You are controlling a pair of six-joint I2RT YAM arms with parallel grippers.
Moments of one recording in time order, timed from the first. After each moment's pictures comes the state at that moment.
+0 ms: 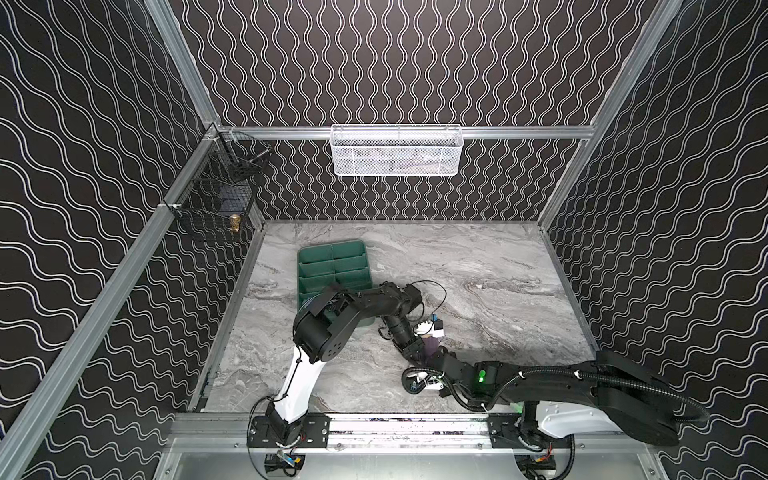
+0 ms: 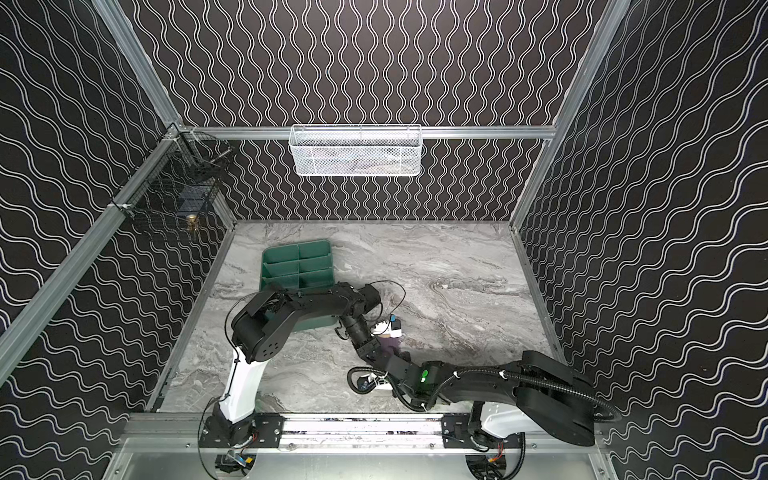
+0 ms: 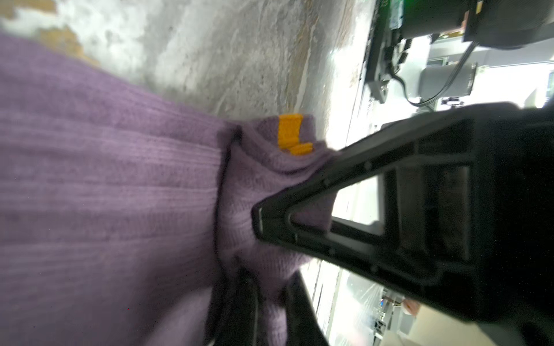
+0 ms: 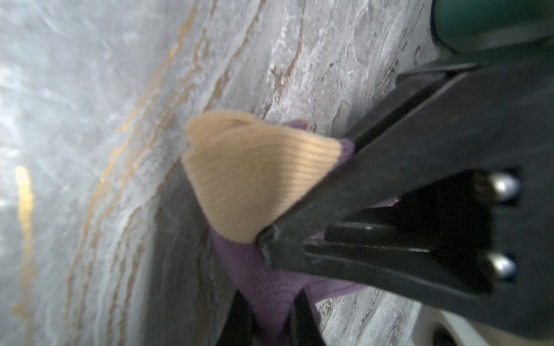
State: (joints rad) left arm -0.79 2.14 1.38 -0.93 0.80 0.38; right arm 1.20 1.31 0.46 -0.18 0.34 -0.76
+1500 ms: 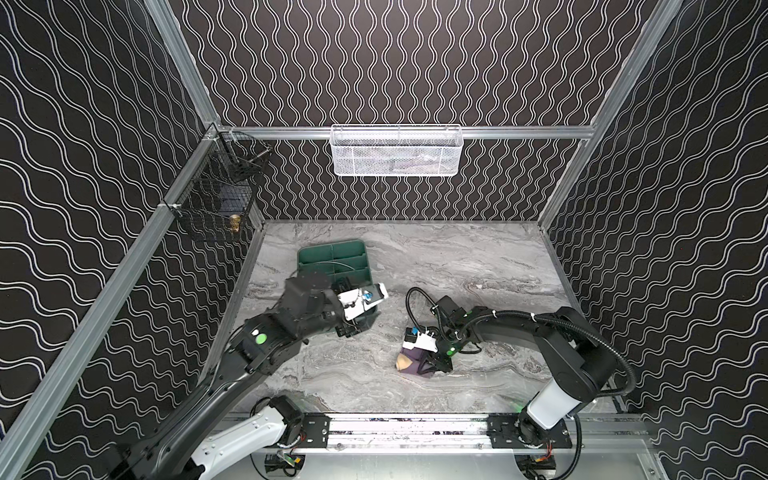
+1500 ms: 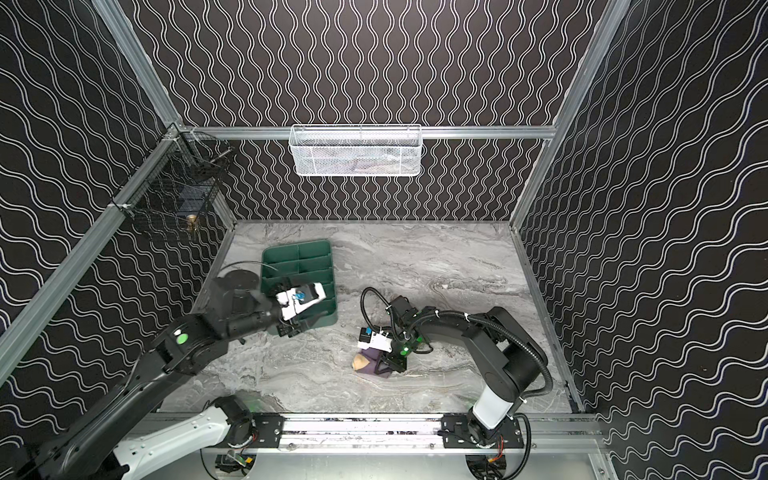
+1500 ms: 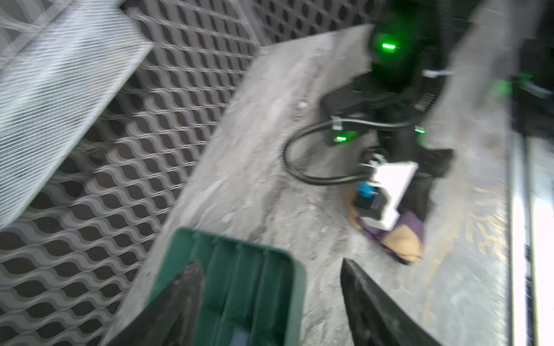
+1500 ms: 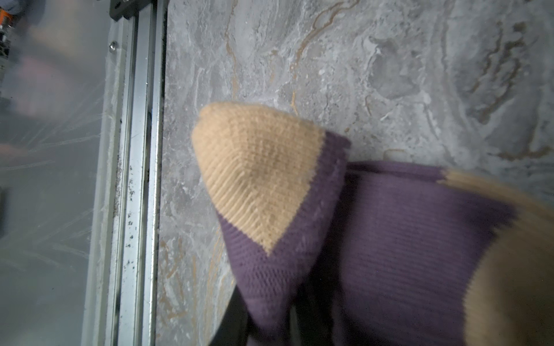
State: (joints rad) left arm -0.78 0.93 1.04 -0.67 0.13 0.63; right arm 0.68 1.70 0.78 -0.48 -0.71 -0.64
